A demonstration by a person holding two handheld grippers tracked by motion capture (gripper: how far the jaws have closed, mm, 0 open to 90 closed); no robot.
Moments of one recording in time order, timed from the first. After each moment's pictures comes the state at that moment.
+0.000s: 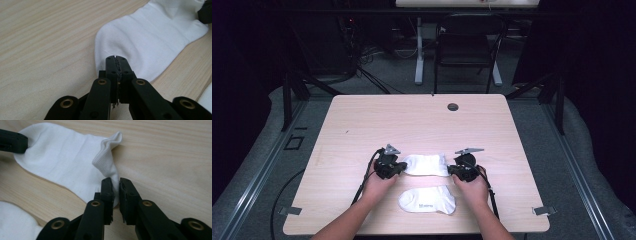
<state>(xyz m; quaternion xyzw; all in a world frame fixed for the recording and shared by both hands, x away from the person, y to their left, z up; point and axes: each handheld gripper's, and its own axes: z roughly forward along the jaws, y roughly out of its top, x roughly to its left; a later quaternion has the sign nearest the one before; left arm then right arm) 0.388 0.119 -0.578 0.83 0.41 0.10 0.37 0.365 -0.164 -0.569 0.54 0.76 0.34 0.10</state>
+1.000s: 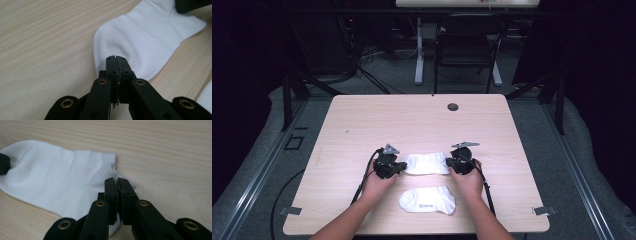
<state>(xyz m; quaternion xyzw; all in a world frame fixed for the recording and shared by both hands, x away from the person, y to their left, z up) 0.389 0.122 -0.578 0.83 0.41 0.09 0.37 0.389 -0.155 -0.574 0.55 0.75 0.34 0.13</state>
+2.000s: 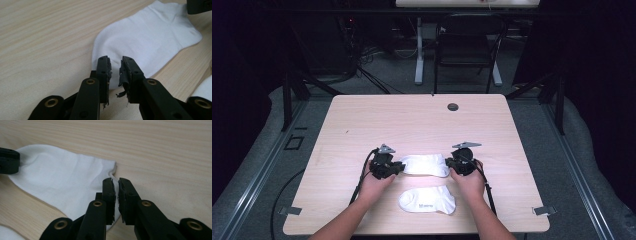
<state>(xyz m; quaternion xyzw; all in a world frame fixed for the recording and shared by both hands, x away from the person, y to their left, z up) 0.386 0.132 -0.572 0.81 0.43 0.08 0.38 0.380 -0.155 -0.561 0.53 0.75 0.36 0.13</state>
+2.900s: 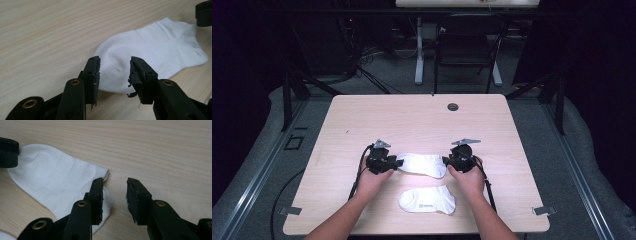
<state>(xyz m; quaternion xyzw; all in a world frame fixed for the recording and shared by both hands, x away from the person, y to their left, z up) 0.396 0.141 -0.568 0.80 0.45 0.09 0.39 0.388 -0.154 -0.557 0.53 0.76 0.36 0.13</state>
